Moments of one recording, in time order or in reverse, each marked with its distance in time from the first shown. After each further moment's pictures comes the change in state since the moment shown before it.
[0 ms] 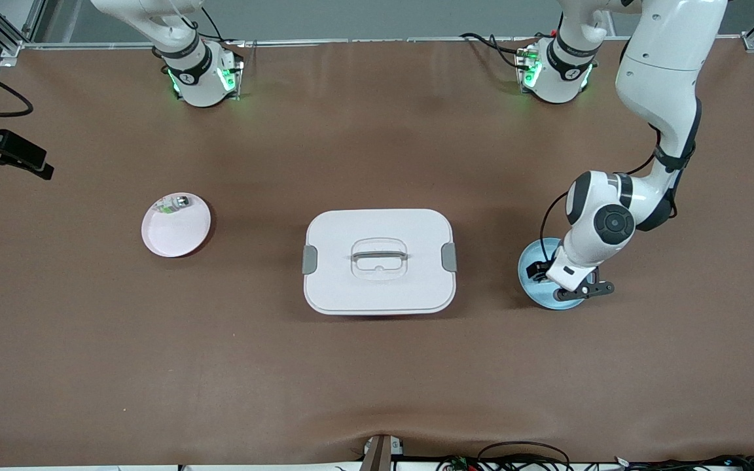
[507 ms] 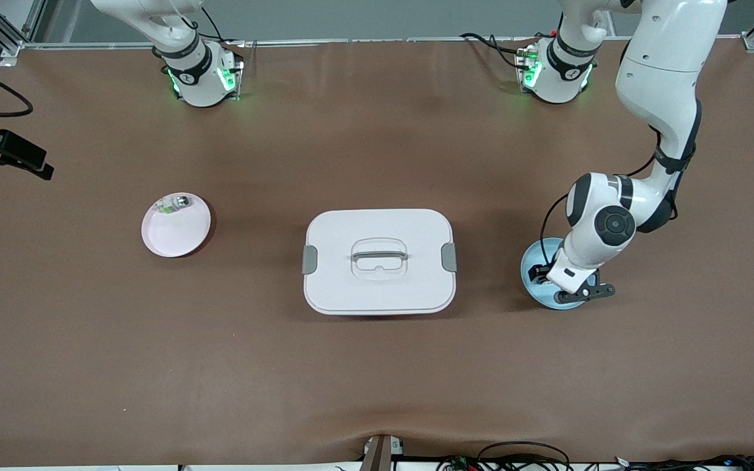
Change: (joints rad) left arm 0.000 0.002 0.000 0.015 0.000 0.003 0.000; right arm 0.000 0.000 0.000 0.000 0.000 0.000 0.000
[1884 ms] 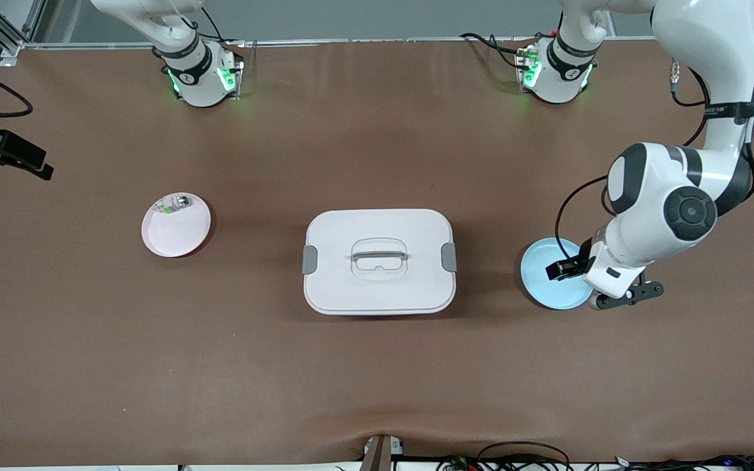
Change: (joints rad) left arm -0.004 -0.184 -0.020 0.293 -0.153 -0.505 -0.067; right arm 0.000 0.000 -0.001 -0.001 0.000 0.000 0.000
